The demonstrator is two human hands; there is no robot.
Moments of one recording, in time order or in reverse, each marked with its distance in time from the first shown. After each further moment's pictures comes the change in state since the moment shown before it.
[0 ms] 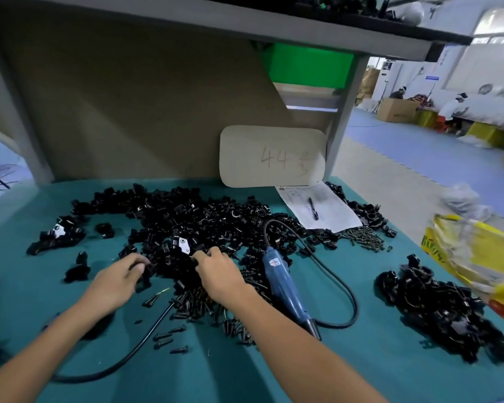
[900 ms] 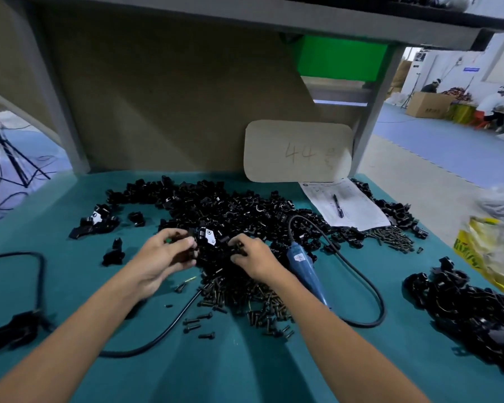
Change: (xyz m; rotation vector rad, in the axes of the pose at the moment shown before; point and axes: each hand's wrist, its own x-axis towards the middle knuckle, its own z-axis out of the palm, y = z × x) left_hand -0.023 0.058 -0.014 -1.096 -0.109 -0.181; right_hand 0.004 0.027 -0.022 0.449 -0.056 0.129
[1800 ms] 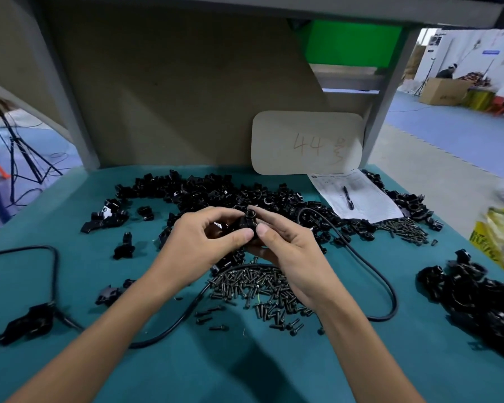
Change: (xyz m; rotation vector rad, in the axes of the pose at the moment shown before) left_hand -0.056 0.026 0.047 0.576 -0.173 0.671; right_hand -0.107 -0.059 -0.042 1.017 0.143 -0.260
